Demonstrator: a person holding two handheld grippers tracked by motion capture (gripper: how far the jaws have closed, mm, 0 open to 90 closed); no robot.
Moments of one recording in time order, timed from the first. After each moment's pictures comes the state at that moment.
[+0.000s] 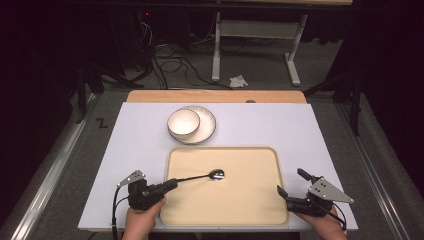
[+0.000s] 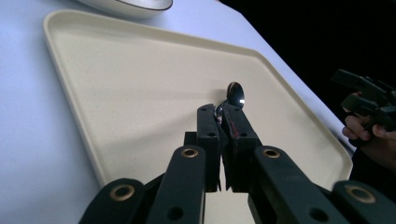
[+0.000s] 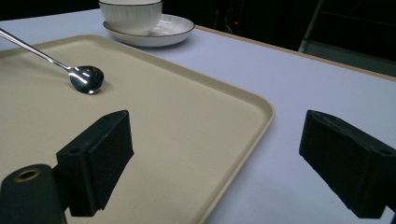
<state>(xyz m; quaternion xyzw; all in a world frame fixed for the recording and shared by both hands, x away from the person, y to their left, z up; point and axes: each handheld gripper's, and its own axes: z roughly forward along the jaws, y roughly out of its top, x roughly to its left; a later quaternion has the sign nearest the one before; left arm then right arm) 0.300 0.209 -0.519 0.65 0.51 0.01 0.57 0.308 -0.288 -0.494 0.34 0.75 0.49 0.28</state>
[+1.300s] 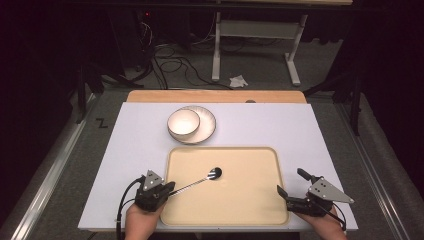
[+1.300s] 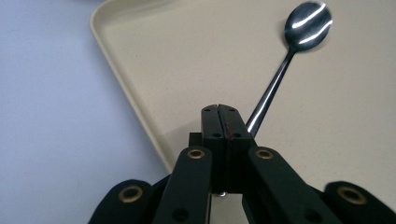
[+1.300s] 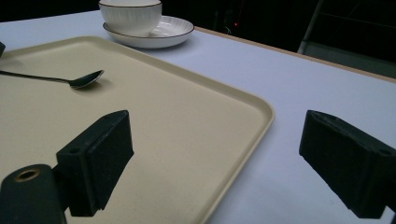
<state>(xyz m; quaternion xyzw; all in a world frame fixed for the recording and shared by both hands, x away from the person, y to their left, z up) 0.302 0.180 -0.515 0.78 0.46 0.18 0.38 0.308 -0.287 -0.494 0.34 0.75 0.49 0.29</state>
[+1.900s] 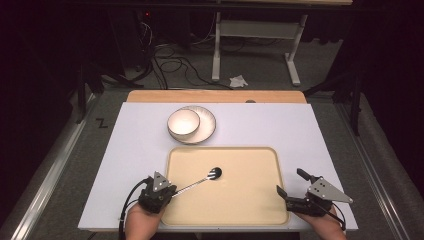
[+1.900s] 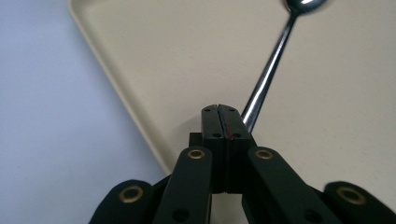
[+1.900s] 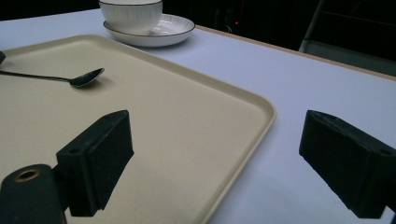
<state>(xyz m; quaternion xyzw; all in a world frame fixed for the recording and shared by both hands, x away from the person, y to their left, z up) 0.298 0.169 -0.513 0.82 0.44 0.16 0.33 0.309 -0.286 -0.495 0.34 0.75 0.49 0.28</state>
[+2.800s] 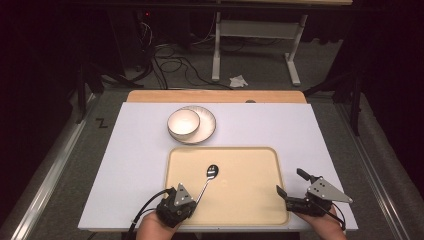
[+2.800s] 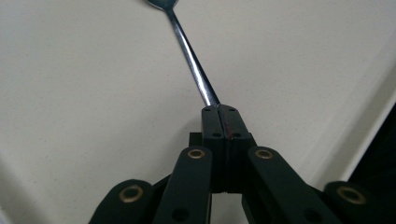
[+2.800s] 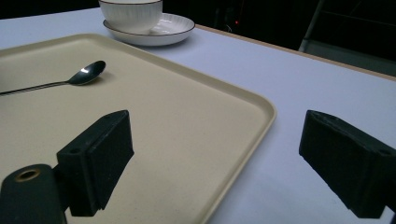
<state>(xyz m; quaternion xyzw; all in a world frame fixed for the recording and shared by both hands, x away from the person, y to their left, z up) 0.276 0.121 -0.508 0.87 0.35 0.11 0.33 0.309 -0.286 -0.495 0.34 0.75 0.49 0.28</state>
